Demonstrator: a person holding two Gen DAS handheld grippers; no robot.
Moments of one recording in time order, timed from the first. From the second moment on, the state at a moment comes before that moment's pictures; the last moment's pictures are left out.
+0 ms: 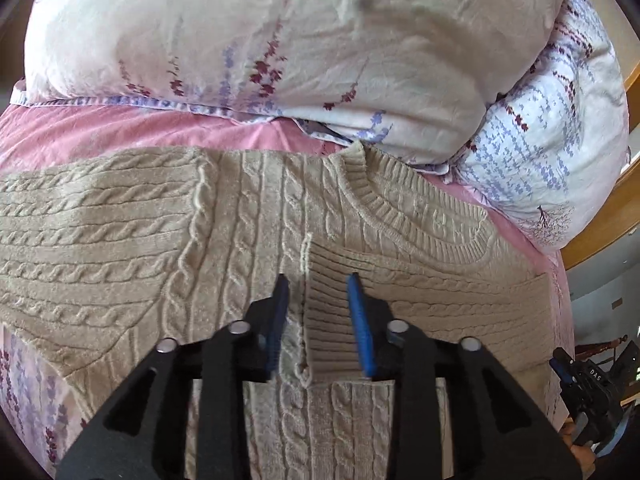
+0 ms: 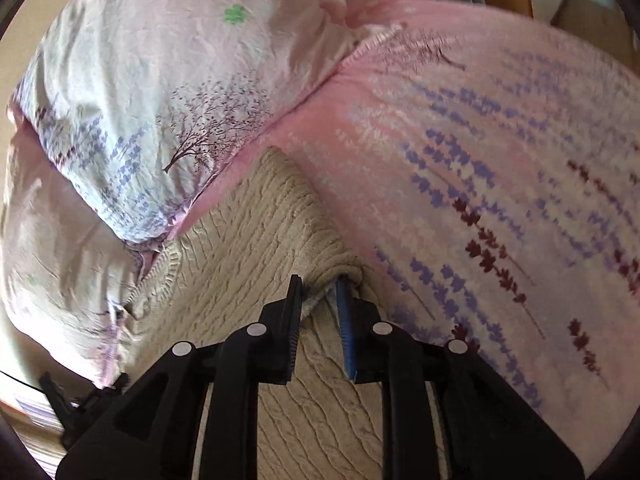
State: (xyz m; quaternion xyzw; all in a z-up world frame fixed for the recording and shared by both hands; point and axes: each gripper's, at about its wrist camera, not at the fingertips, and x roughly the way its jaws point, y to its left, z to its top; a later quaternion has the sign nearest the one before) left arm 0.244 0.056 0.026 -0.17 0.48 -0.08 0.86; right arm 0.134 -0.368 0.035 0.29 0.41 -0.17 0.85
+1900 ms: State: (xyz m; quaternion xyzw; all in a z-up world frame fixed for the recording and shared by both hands) left arm 0.177 0.058 -0.037 -0.66 0.38 -0.09 0.65; right arm 0.108 -0.316 0.052 0.15 0.47 -0.07 0.87
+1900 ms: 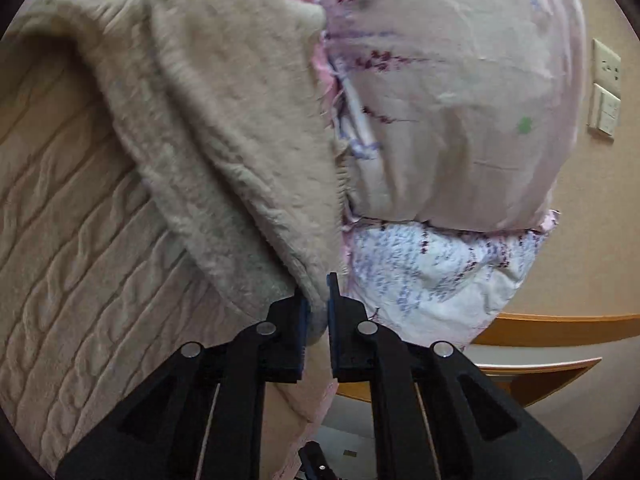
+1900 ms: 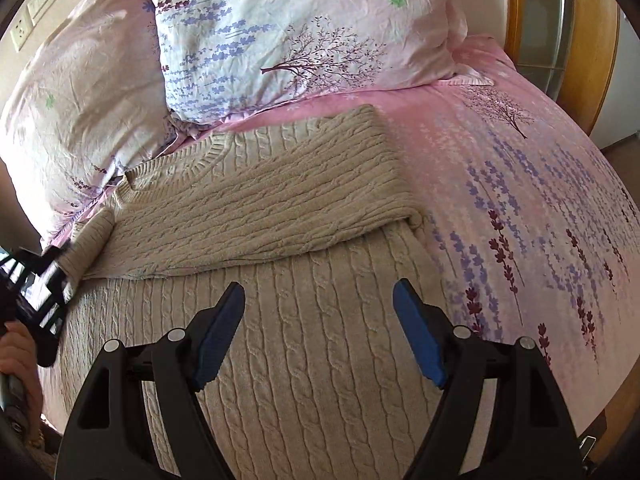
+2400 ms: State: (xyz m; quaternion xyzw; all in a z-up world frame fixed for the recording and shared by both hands) left arm 0.177 0.167 -0.033 -0.73 0.25 0.02 0.64; right arm 0.098 -0.337 0.046 0.17 0.47 -0.08 0.86
